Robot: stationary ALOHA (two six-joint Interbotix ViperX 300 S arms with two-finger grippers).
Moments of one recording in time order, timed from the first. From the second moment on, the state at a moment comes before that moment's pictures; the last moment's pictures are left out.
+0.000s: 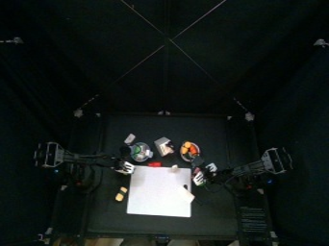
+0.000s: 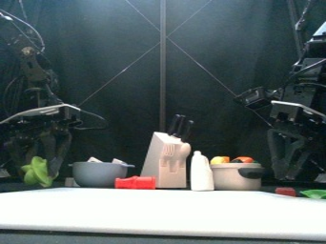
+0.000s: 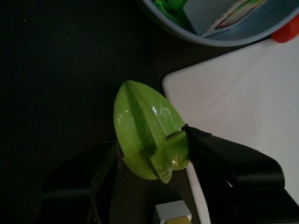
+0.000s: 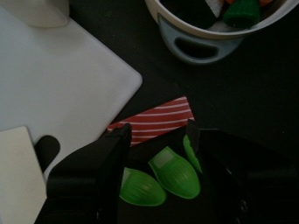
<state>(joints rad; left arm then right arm) 0.09 -0.24 0.94 0.10 0.61 -1.22 0.15 -0.22 0.98 -0.69 0.62 1.59</state>
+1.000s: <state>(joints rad) -0.14 0.09 0.64 -0.09 0.12 -1.23 0.15 -0.22 0.98 -0.68 0.62 1.59</state>
